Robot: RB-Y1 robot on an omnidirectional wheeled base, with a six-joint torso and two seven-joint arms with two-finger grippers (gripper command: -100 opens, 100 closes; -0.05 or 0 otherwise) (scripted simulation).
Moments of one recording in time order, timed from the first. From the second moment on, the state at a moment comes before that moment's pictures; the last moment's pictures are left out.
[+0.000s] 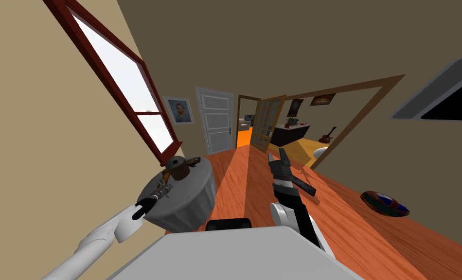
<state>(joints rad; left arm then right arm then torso) 0.03 0.77 -0.15 -0.93 -0.35 -0.05 -0.21 0.51 0.04 0.01 -2.31 0.02 -0.40 -0.02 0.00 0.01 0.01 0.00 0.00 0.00</state>
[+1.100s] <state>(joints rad) 0.01 0.86 -0.19 -0.79 -0.16 -0.06 -0.03 0.51 0.04 0.01 -2.31 0.02 -0.40 -0.02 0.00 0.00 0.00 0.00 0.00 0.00</state>
